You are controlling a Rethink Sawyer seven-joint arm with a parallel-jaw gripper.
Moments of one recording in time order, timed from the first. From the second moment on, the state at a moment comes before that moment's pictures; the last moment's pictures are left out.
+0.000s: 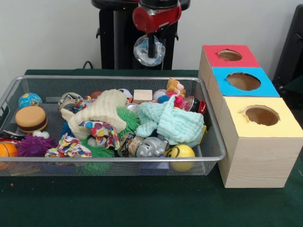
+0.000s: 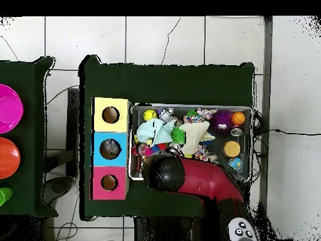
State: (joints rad) arm -0.33 -0.89 0.07 1.95 -0.09 0.55 0.79
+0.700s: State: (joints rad) arm -0.20 -0.94 -0.01 1.93 -0.03 0.63 0.89
